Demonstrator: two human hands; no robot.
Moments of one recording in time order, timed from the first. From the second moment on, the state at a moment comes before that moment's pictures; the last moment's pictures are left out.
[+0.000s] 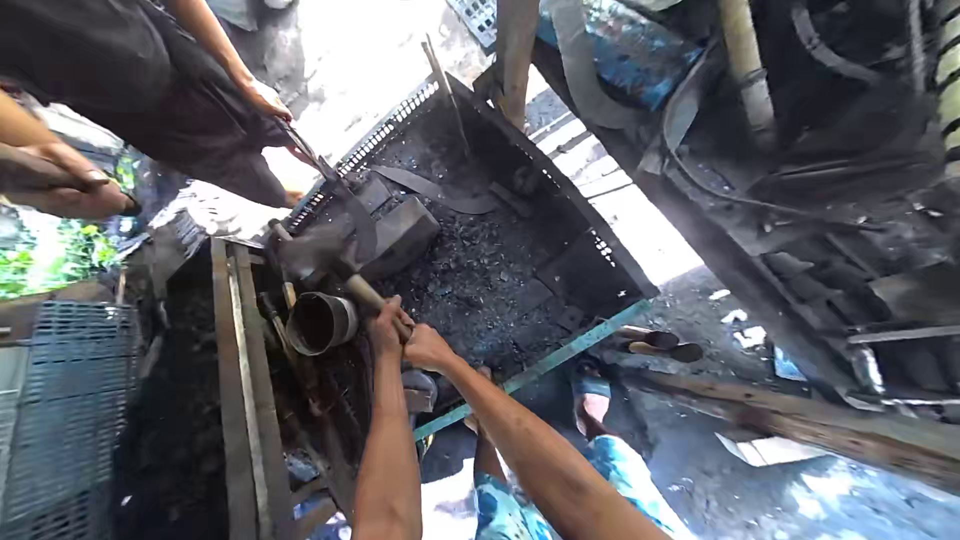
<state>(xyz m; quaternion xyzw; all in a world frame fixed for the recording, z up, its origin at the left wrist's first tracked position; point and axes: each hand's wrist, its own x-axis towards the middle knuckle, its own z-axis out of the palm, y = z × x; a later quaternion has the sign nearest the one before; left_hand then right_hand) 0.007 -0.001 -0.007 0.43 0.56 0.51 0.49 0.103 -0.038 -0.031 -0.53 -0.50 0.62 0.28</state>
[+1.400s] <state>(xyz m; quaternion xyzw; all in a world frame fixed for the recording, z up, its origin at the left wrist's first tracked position) 0.023 -0.003 0.282 0.72 0.25 0.54 0.37 0.108 0.004 0.203 -0.38 -0.66 0.33 0.56</state>
